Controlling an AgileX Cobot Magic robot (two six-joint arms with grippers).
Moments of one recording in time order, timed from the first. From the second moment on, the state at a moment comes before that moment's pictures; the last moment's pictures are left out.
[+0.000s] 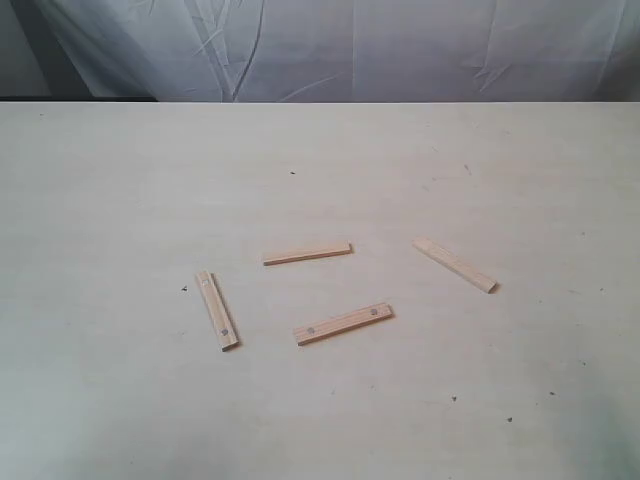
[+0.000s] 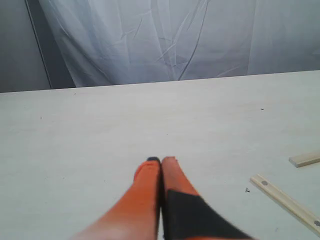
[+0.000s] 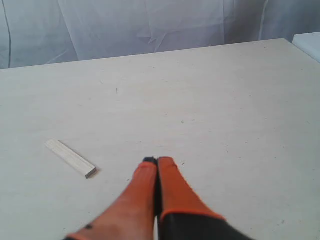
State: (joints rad) left arm 0.04 0.01 0.00 0.00 0.25 0.03; right arm -0.03 0.01 0.00 0.04 0.38 0.08
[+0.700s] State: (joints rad) left arm 0.02 0.01 0.00 0.00 0.25 0.03; right arm -0.03 0.01 0.00 0.04 0.38 0.08
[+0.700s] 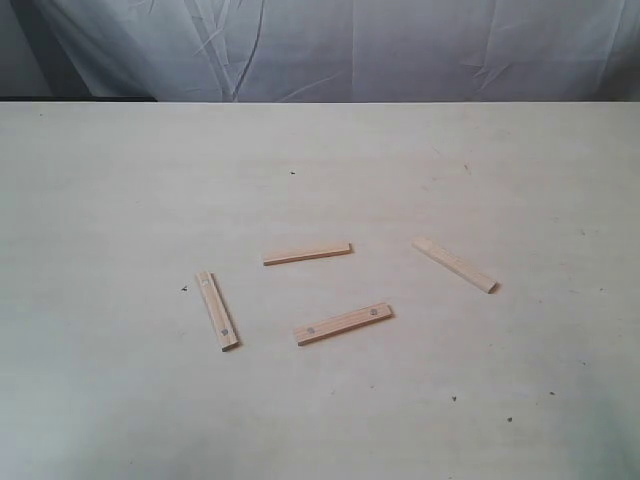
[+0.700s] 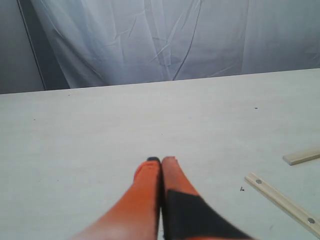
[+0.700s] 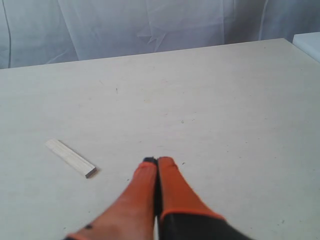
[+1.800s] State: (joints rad) left arm 0.02 0.00 0.00 0.02 -0.23 0.03; right arm -0.03 0.01 0.00 0.04 0.38 0.08
